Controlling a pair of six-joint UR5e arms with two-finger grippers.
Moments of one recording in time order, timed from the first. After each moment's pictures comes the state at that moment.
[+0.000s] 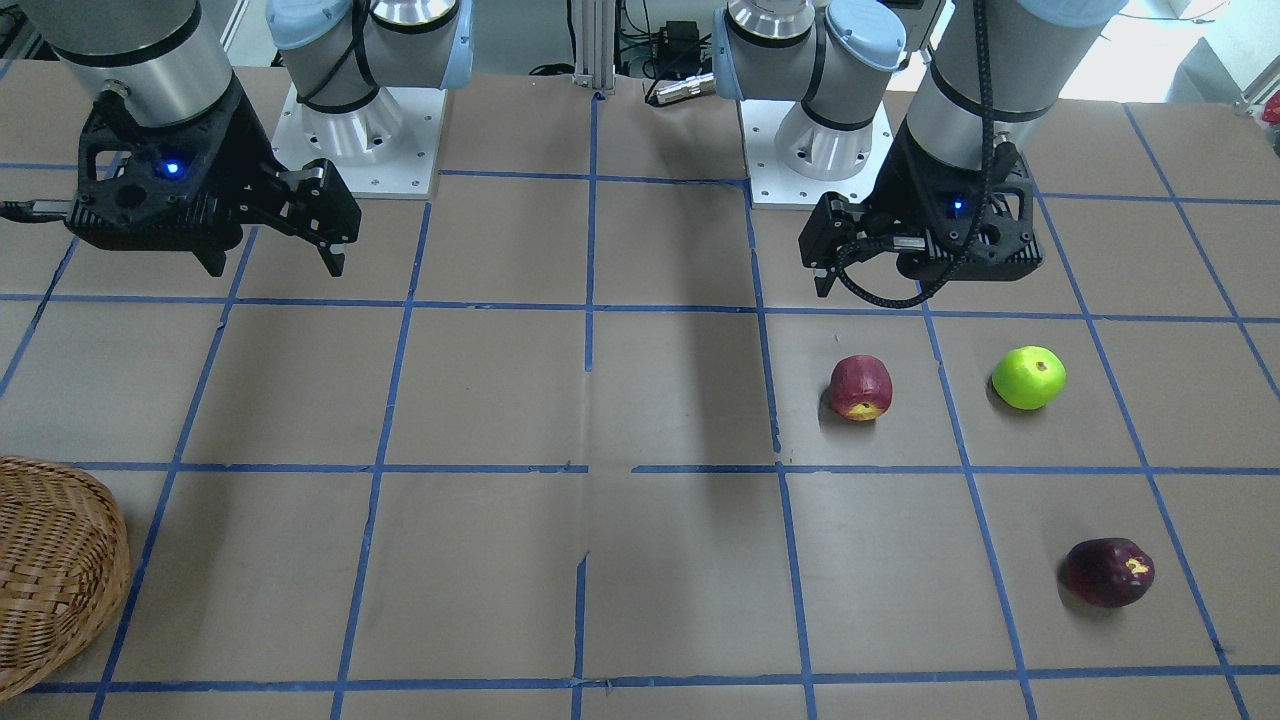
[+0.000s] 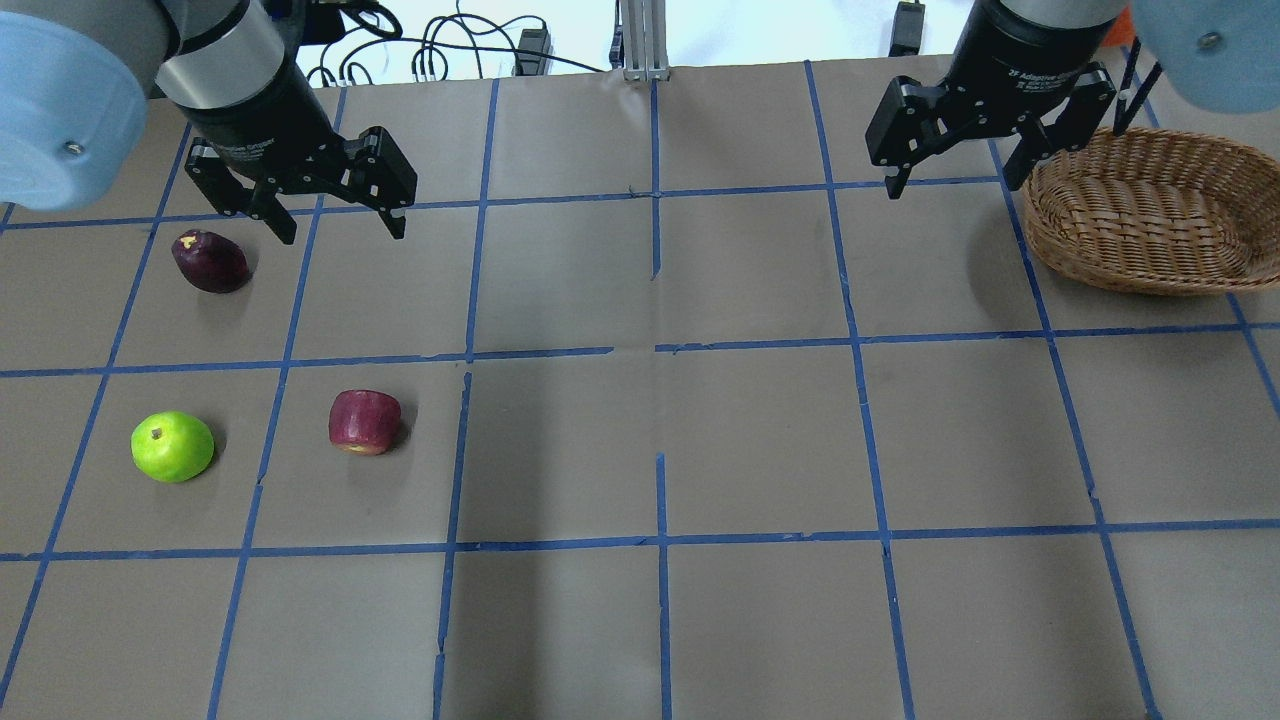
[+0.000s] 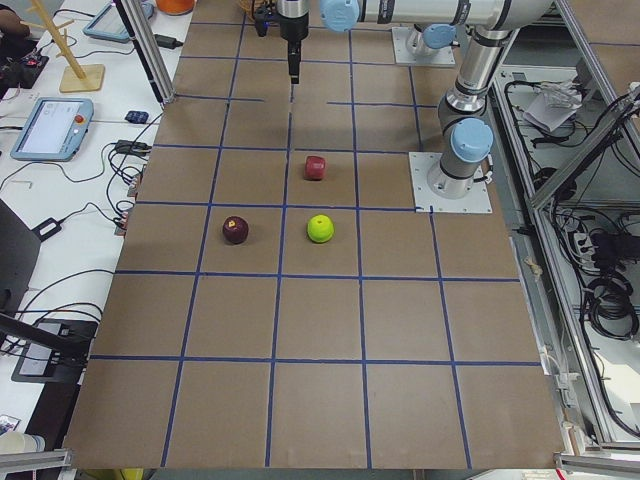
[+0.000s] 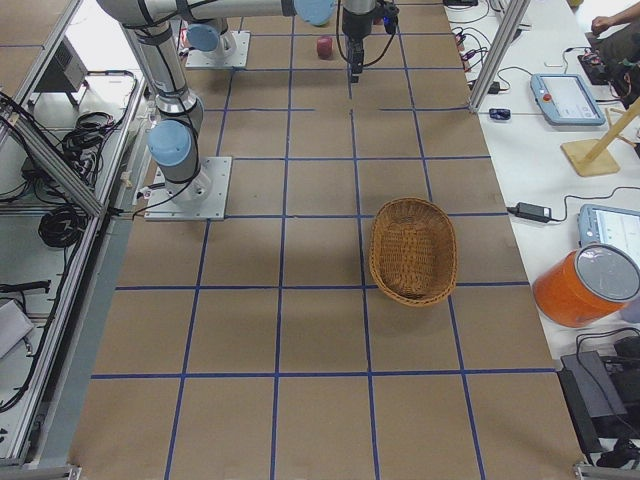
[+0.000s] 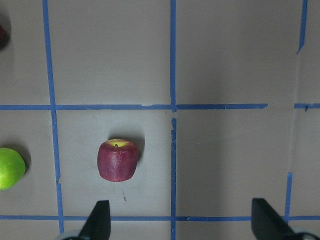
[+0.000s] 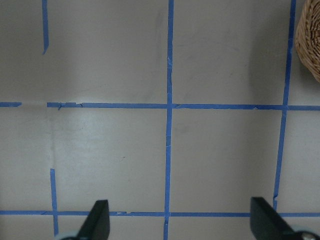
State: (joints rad) left arm -1.57 -1.62 -1.53 -1.56 1.58 0.00; right arm 1.57 -1.51 1.46 -1.53 -1.57 -0.02
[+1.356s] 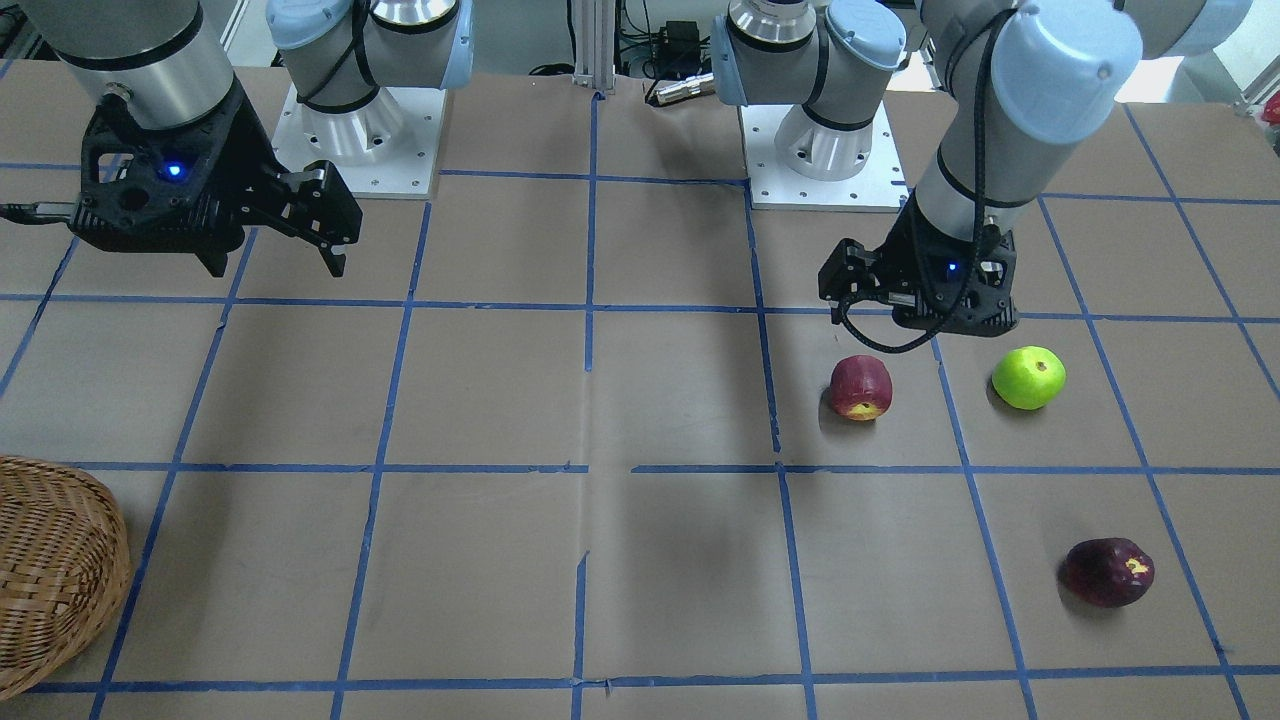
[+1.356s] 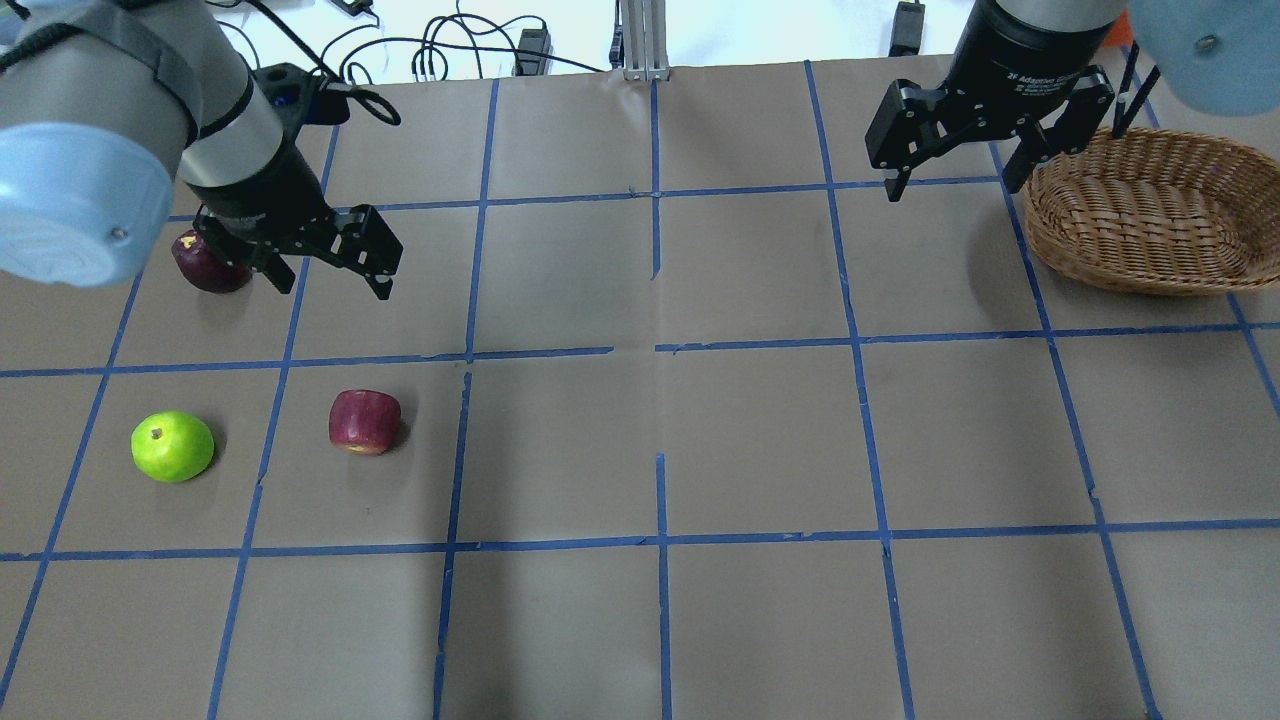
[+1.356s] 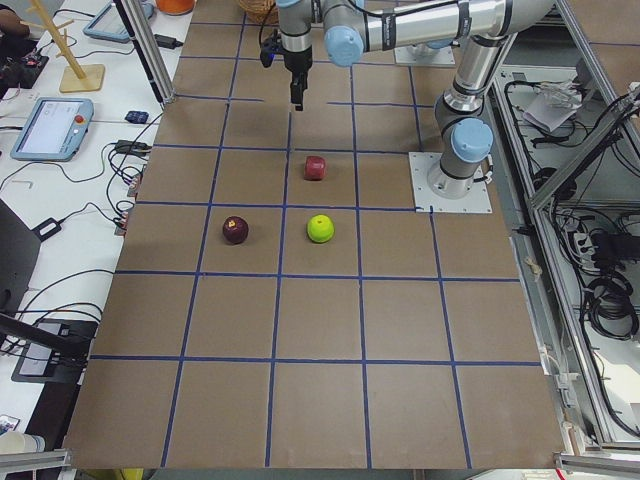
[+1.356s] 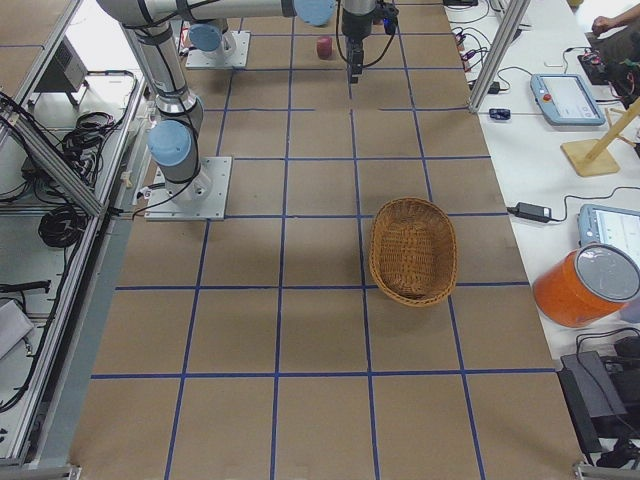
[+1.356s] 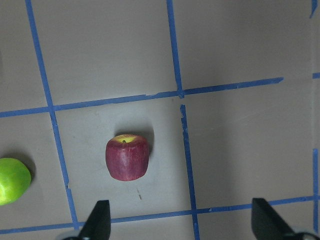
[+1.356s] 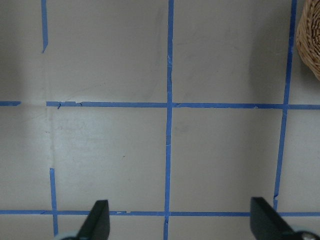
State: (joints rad) left arm -1.46 -1.61 -1.79 -1.37 1.59 0.21; right arm 1.57 -1.51 1.47 -1.53 -1.57 -0.02
